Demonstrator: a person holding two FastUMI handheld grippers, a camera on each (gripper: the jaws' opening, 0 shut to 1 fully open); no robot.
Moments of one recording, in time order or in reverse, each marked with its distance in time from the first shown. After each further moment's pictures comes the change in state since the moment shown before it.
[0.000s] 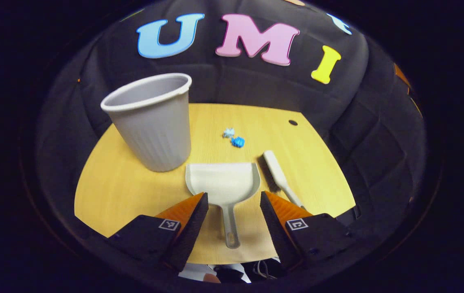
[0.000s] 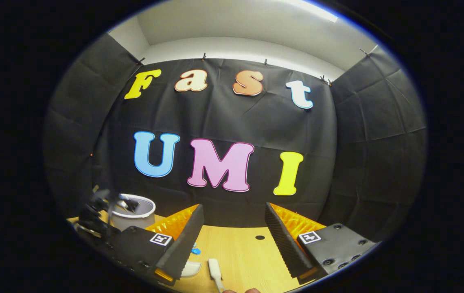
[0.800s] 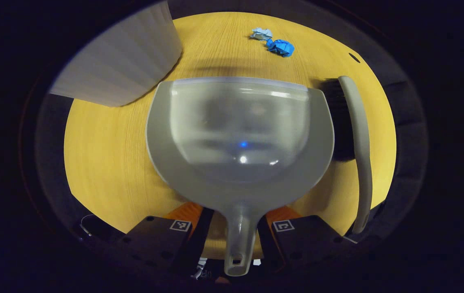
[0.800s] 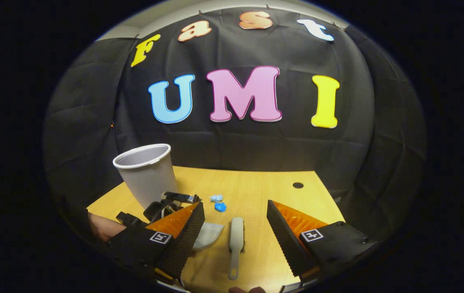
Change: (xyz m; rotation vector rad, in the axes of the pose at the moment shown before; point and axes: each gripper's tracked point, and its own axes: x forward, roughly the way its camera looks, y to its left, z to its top) left arm 0.127 0.022 -0.032 -0.118 0.606 0.134; right arm 0.023 0.021 -0.188 0.137 0.507 0.249
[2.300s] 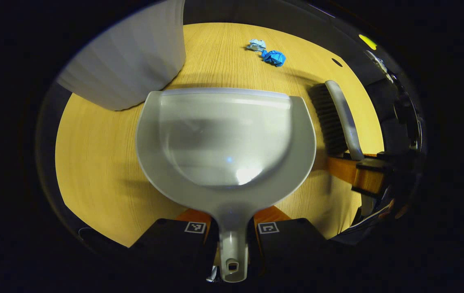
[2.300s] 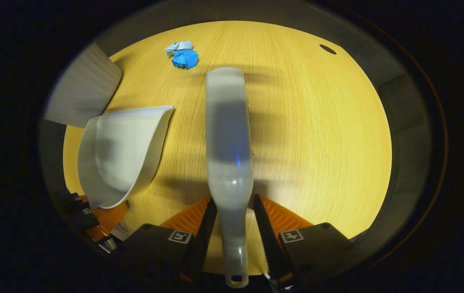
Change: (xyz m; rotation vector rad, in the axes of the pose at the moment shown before) left arm 0.003 0.025 -0.008 0.074 -0.143 -0.102; right arm 0.045 -0.018 -0.197 0.046 1.083 -0.116
